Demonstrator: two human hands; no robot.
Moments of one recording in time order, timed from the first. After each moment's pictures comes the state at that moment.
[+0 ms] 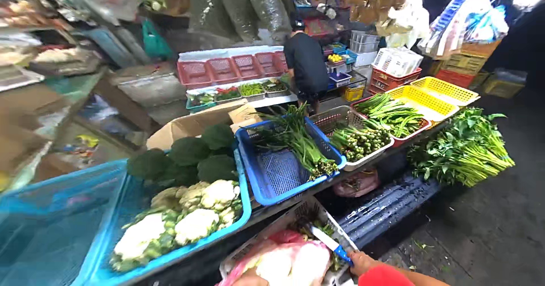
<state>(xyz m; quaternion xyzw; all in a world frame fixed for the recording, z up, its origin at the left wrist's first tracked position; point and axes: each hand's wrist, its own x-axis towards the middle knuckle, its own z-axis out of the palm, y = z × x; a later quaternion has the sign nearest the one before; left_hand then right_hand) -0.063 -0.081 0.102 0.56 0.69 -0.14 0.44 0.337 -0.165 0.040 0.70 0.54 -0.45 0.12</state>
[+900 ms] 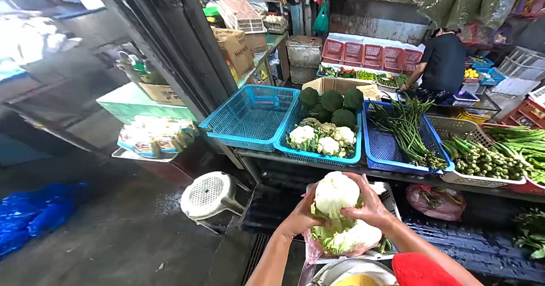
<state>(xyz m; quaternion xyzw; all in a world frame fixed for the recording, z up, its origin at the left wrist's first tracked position) -0.113 -0.230 0.271 0.57 0.44 0.48 0.50 0.118 -0.138 0.301 0.26 0.81 -0.42 -0.33</state>
